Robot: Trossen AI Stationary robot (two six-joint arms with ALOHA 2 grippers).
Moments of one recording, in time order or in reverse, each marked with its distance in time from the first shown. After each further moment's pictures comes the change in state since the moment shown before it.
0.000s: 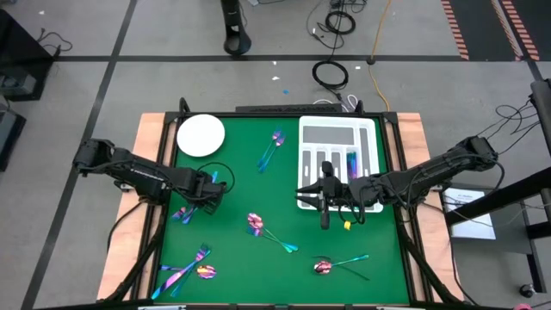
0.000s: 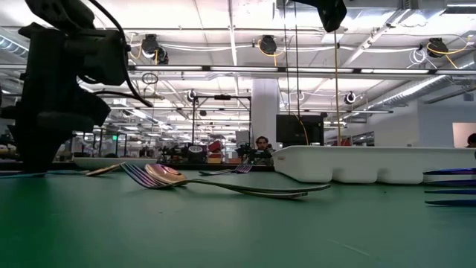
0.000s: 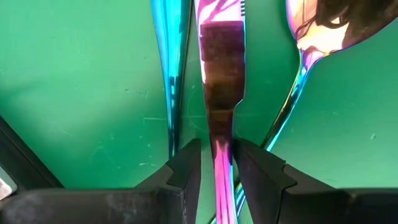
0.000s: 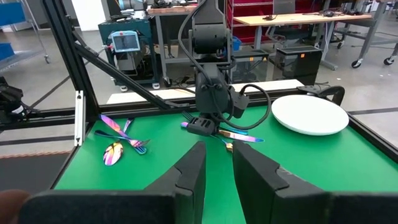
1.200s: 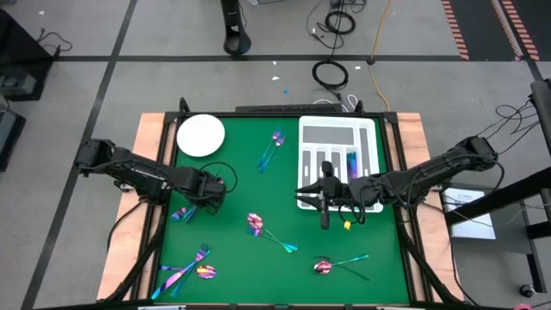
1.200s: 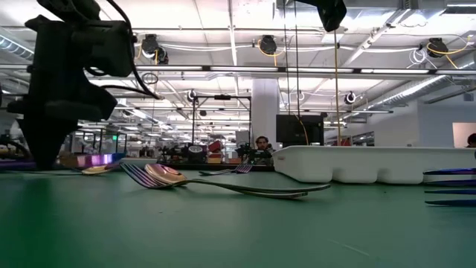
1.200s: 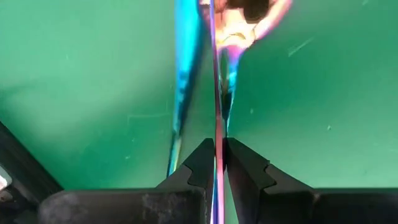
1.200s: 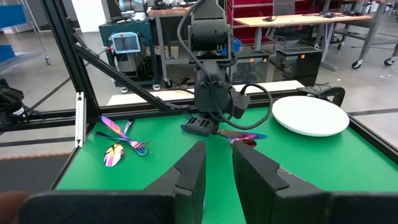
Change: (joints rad) left arm 0.000 -0.011 0.072 -0.058 0.018 0.000; right arm 0.000 0.000 0.000 0.006 0.000 0.000
